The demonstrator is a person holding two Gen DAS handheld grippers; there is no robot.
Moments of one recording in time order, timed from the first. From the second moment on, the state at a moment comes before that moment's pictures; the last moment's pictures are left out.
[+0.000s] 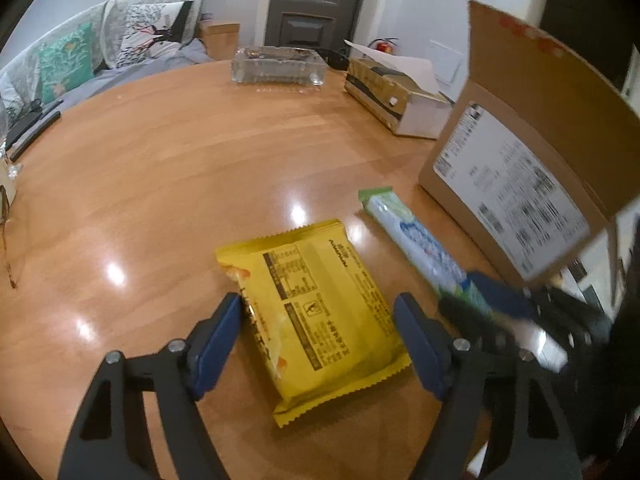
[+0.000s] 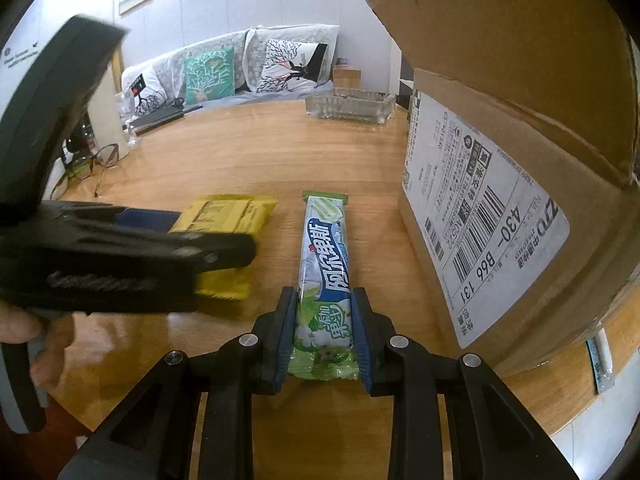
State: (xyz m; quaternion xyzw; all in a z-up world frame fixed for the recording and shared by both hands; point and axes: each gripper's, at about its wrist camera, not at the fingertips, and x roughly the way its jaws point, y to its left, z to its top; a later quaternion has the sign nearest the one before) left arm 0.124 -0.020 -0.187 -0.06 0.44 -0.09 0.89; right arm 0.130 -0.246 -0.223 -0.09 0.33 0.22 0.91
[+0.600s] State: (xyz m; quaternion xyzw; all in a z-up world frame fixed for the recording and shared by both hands) left arm 0.064 0.014 -0.185 -0.09 0.46 -0.06 0.88; right arm 0.108 -0.228 -0.219 -0.09 0.36 0.28 0.88
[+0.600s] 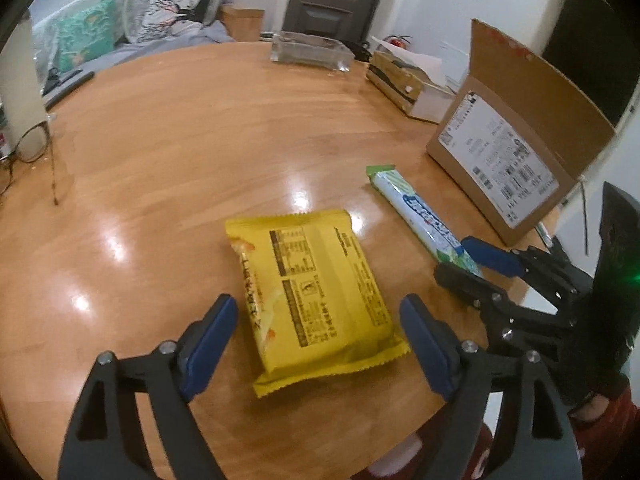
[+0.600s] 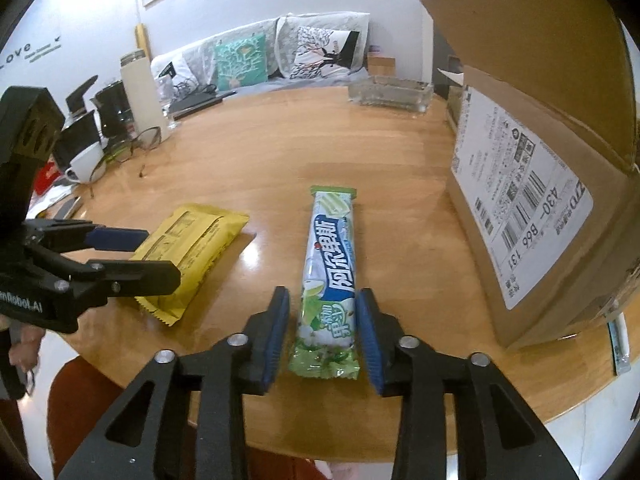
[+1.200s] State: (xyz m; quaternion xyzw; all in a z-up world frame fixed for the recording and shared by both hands) left arm 0.077 -0.006 -0.191 -0.04 0.43 0.02 0.90; right arm 0.128 -0.214 -0.221 -0.12 0.34 0.28 0.89
